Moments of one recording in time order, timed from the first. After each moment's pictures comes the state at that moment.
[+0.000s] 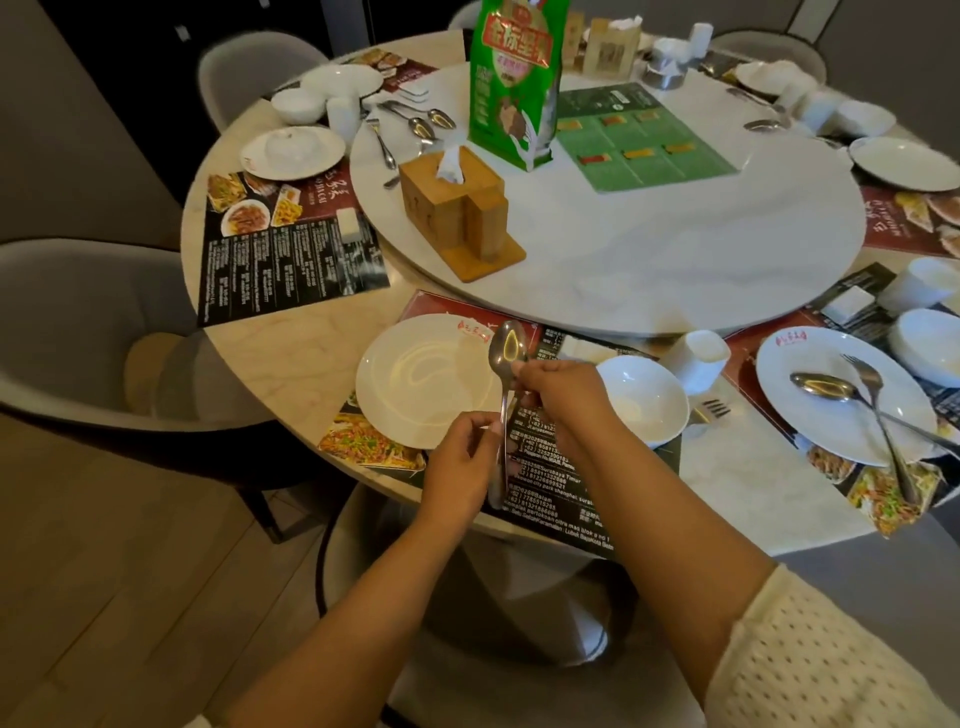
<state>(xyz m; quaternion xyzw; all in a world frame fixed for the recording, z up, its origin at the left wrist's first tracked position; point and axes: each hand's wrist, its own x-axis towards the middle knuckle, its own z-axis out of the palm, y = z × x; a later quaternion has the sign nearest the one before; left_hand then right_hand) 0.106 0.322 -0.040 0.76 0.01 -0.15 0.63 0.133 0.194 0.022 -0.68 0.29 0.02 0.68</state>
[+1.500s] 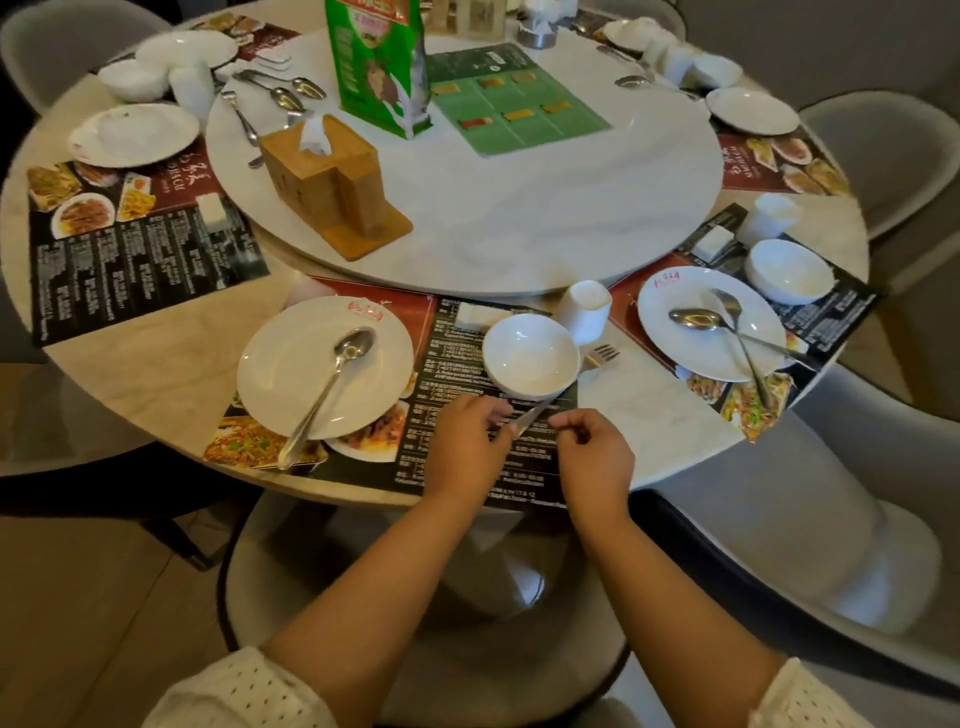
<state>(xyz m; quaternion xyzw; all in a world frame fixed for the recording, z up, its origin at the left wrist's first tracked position) 0.081 0.233 -0.052 0.89 -0.20 -0.08 0.40 0.010 0.127 -0.038 -0.76 0.43 -0.16 0.46</state>
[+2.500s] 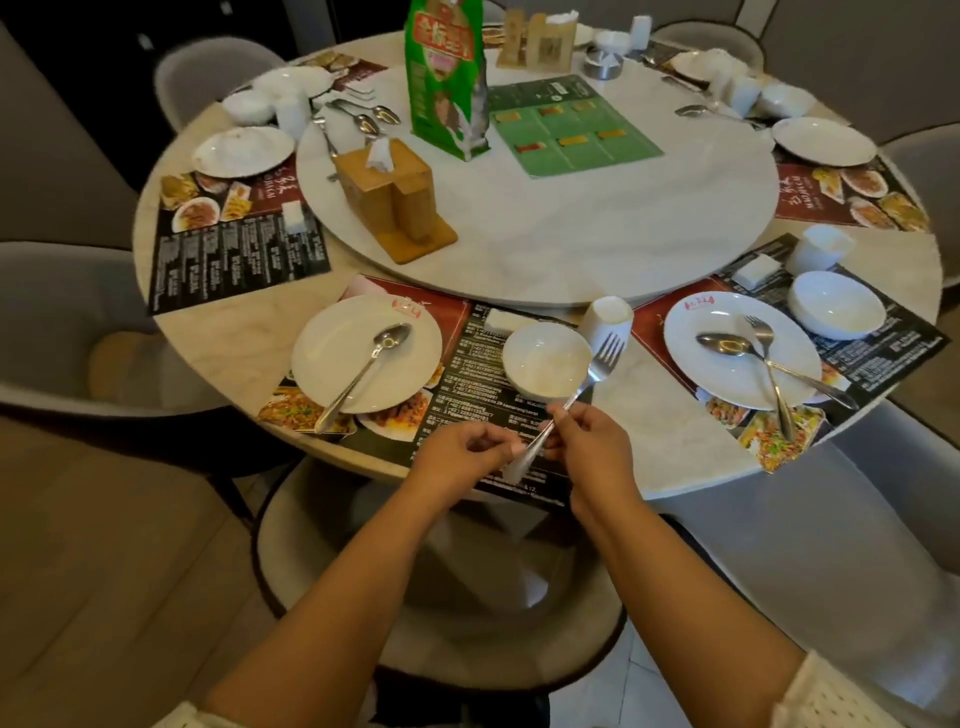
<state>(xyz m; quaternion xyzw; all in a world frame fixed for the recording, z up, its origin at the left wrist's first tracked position) 0.048 0.262 -0.015 0.79 -0.07 -0.27 0.54 0.003 0.118 -0.005 -0.63 0.38 -0.08 0.67</state>
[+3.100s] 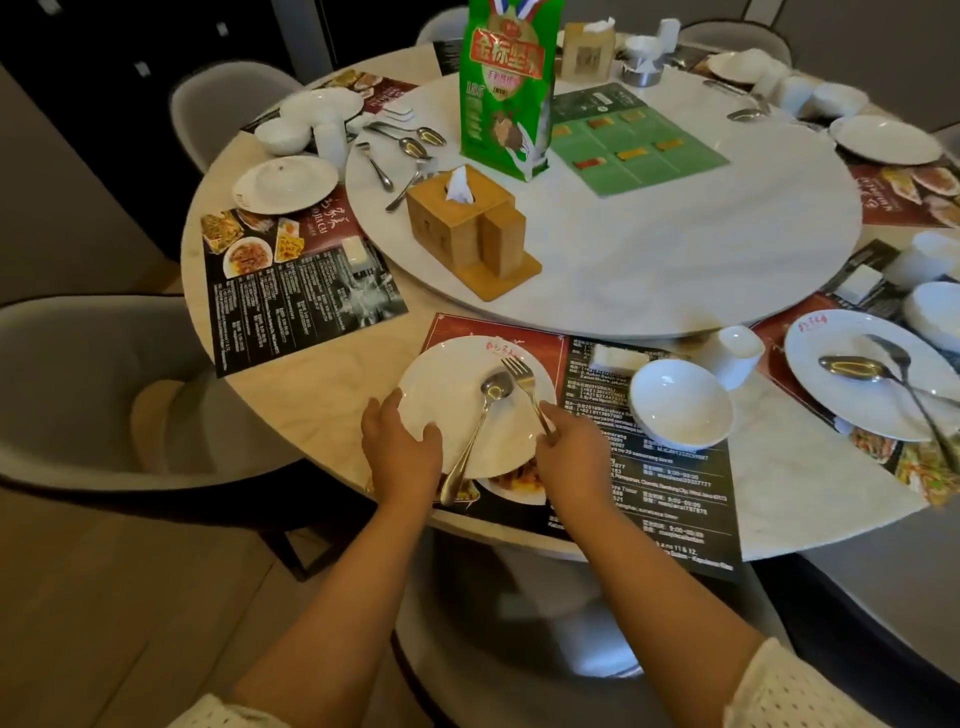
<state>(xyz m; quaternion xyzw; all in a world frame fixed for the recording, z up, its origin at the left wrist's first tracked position) 0.185 0.405 -0.033 0.89 0.10 -0.03 0.45 0.122 0.256 -0.021 -0.86 0.29 -0.05 0.41</state>
